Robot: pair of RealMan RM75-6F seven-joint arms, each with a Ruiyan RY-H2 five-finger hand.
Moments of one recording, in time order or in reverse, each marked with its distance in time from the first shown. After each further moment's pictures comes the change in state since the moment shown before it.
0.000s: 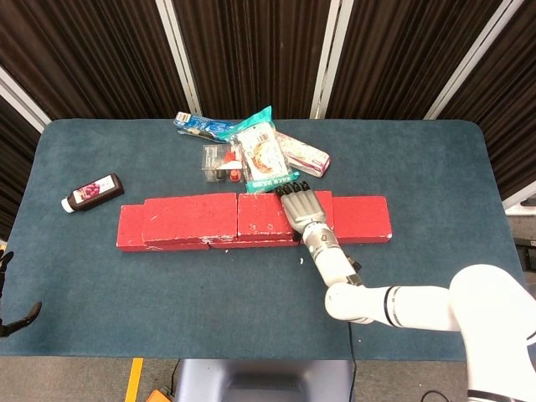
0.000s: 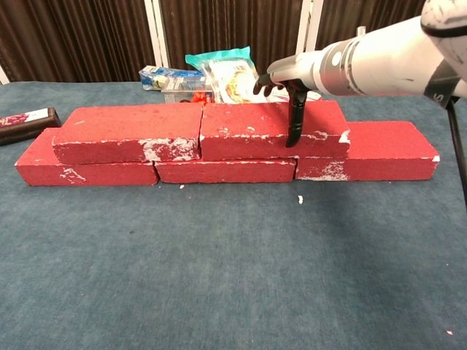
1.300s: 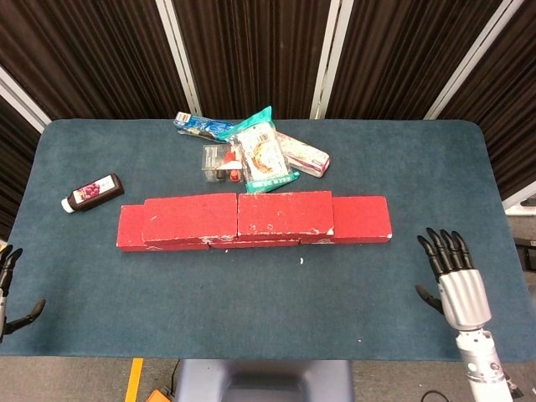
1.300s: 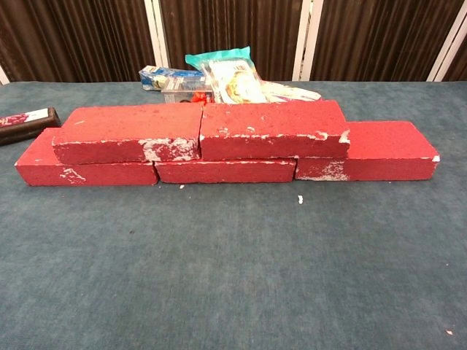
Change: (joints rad) left arm -0.019 -0.023 0.017 0.109 0.096 0.018 -0.038; right arm -1.040 0.039 -0.318 0.250 -1.332 0.909 0.722
